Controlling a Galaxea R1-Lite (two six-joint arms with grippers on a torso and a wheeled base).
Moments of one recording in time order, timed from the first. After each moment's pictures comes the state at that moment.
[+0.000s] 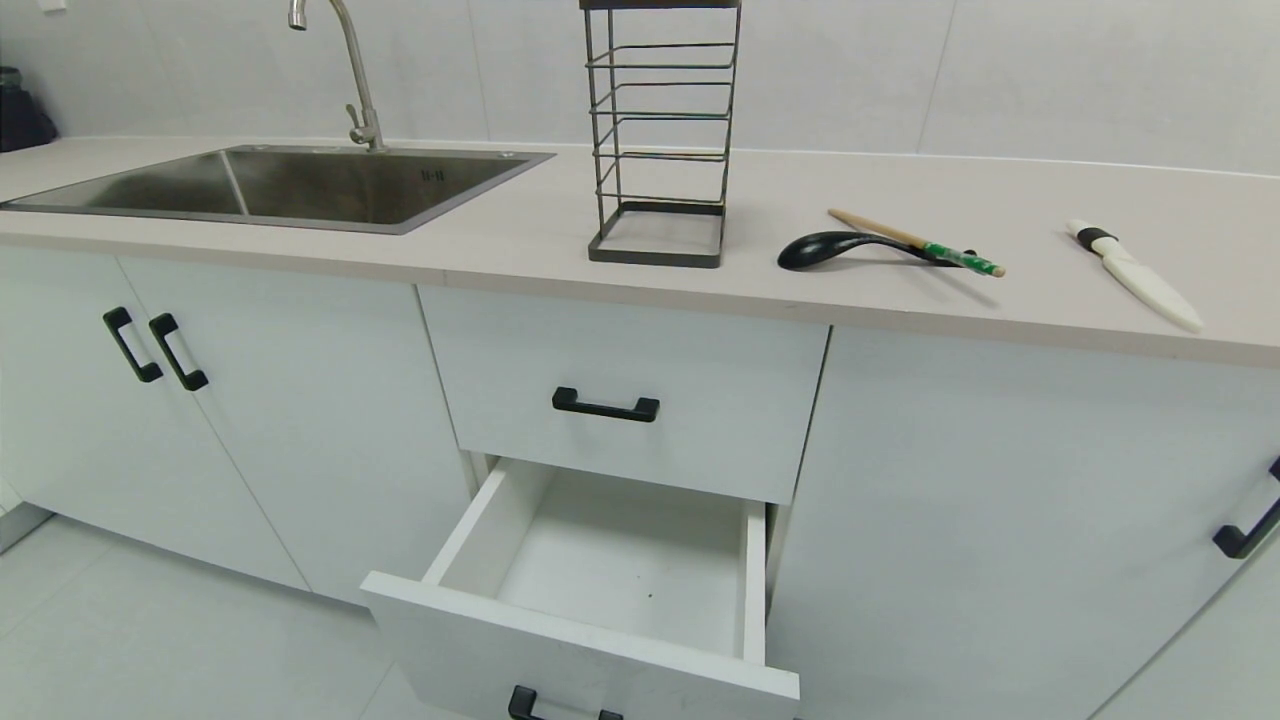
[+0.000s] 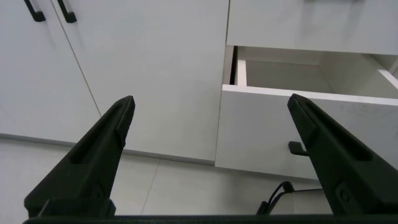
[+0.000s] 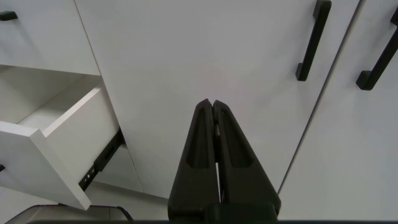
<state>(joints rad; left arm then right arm) 0.00 0.00 0.00 0.00 -0.08 0.01 0.00 0.01 0.00 0.00 0.04 0.01</state>
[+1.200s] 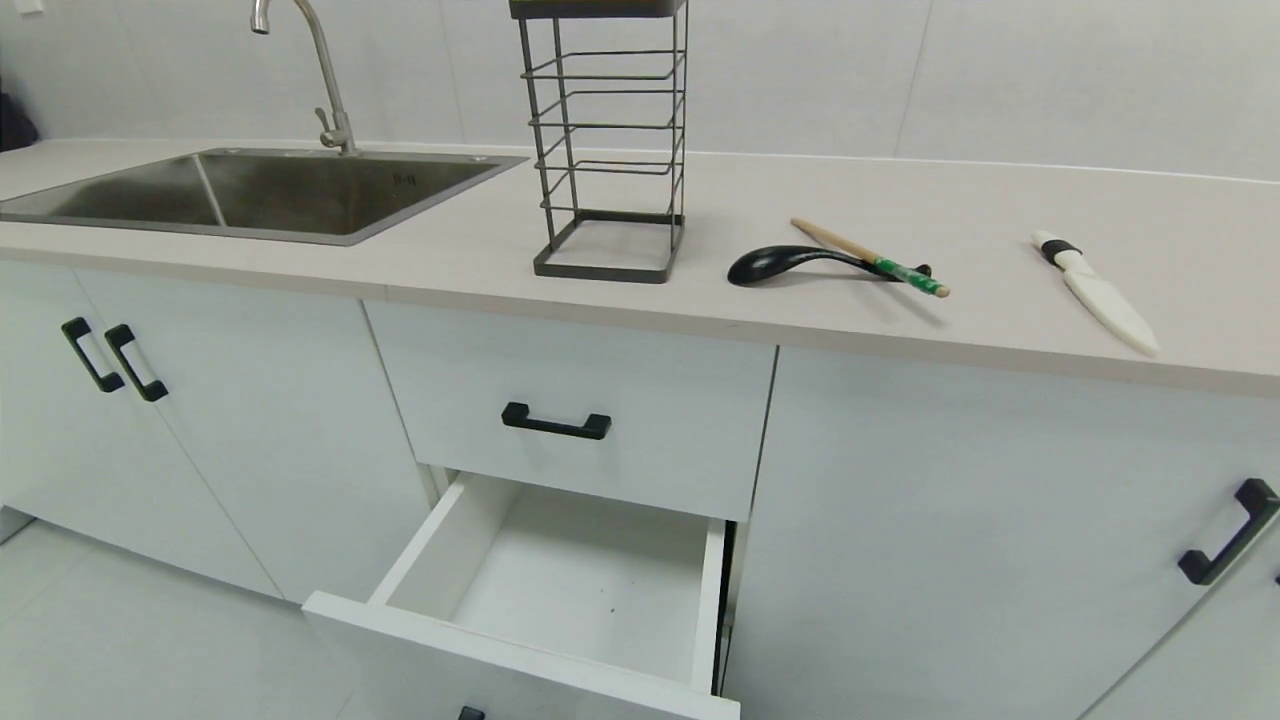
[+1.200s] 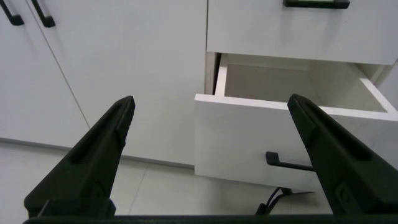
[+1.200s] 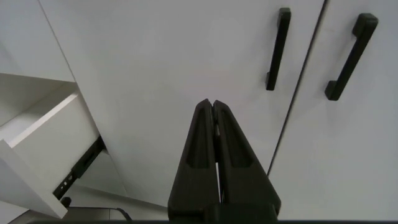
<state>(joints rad) 0.00 0.00 0.00 0.00 -0.08 0.00 0.00 0.01 0.00 0.00 0.04 0.02</state>
